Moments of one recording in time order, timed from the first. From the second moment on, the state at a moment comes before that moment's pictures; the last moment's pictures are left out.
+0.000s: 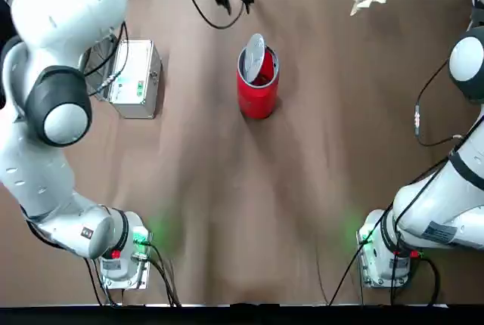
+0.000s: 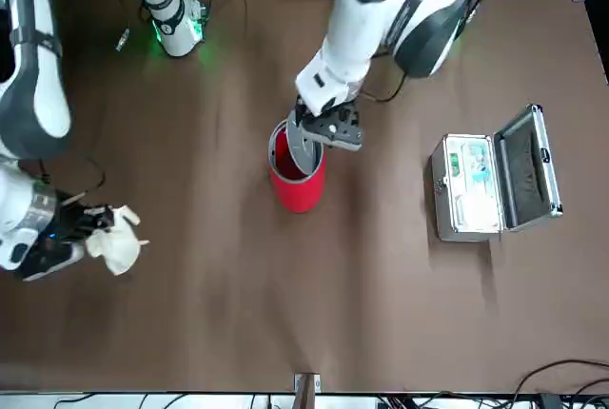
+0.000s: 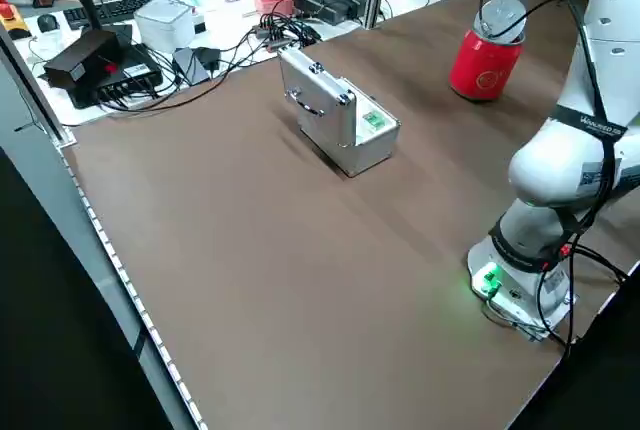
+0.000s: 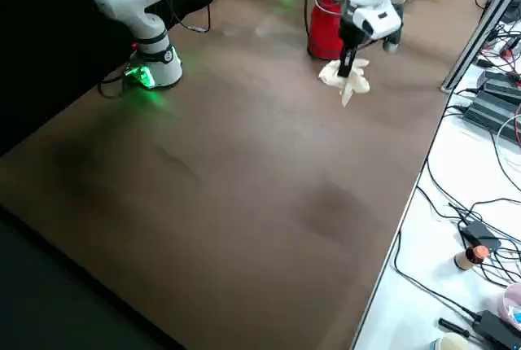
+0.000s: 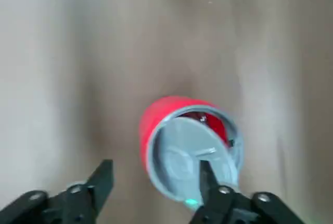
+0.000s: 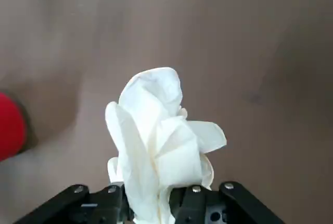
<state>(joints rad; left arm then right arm) -0.37 0.36 -0.43 -1.39 0.06 1.92 -0.64 -0.19 0.48 0.28 -1.30 0.00 1.71 -0.23</state>
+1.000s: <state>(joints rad) 0.00 0.15 -0.42 -1.40 0.07 1.50 -0.38 0.10 0.48 0.46 -1.31 0.12 1.65 -0.06</state>
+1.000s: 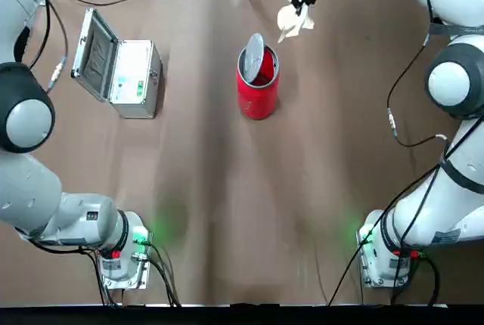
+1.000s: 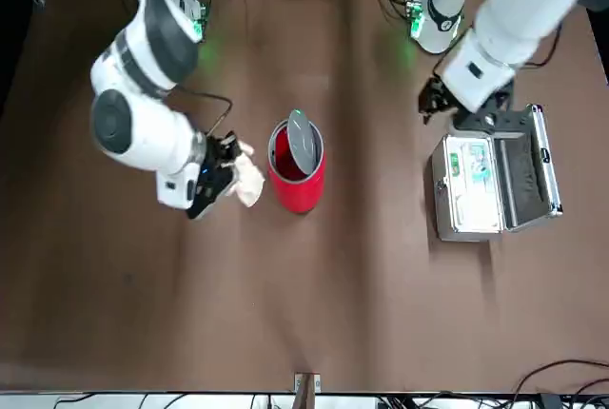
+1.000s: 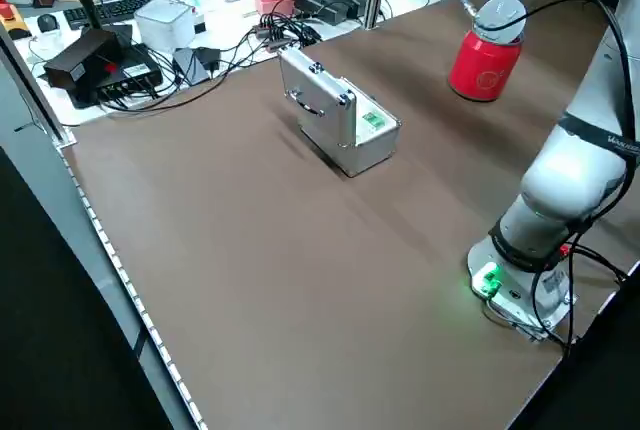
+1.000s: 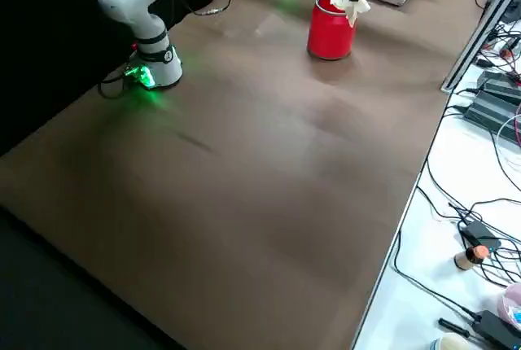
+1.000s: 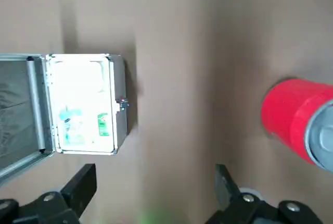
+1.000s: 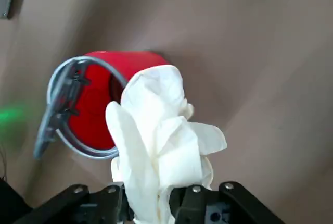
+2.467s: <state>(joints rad) 0.16 0.12 -0.42 -1.40 0.08 1.54 -0.21 0.23 0.58 0.44 -1.36 0.31 1.73 0.02</state>
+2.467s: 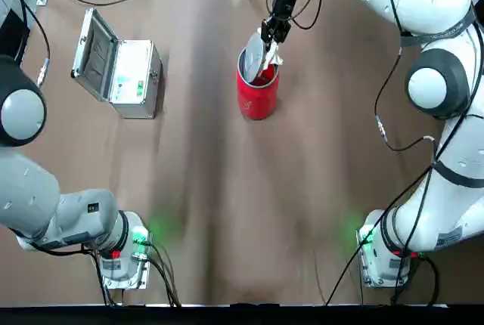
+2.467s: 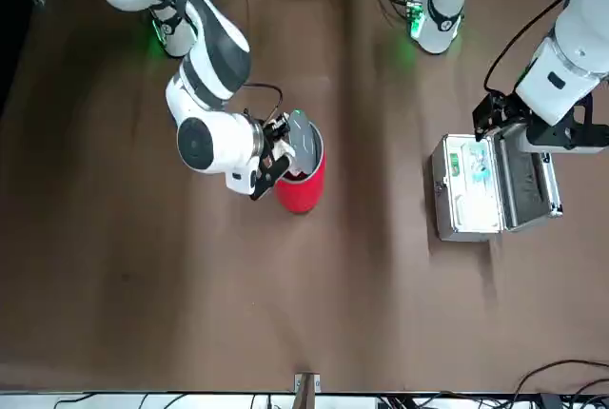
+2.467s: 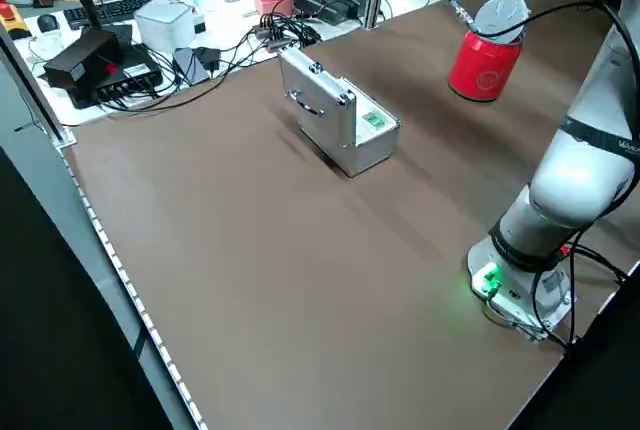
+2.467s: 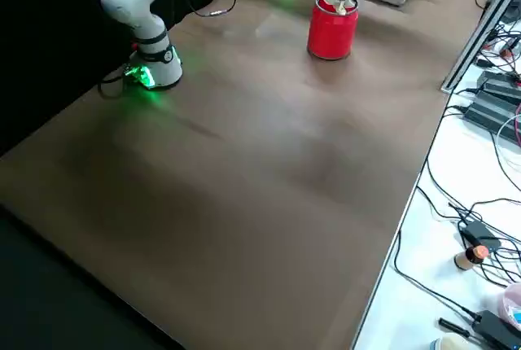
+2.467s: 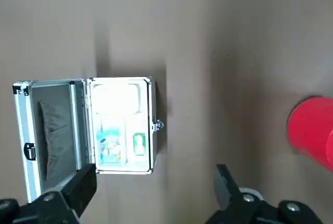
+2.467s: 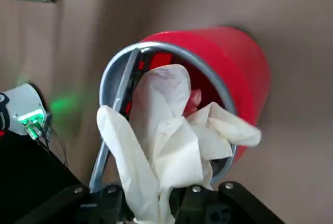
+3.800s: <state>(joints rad) 0.17 0.12 -0.44 -1.40 0.08 1.54 -0.20 0.19 0.63 0.43 -1.36 0.37 1.73 0.04</state>
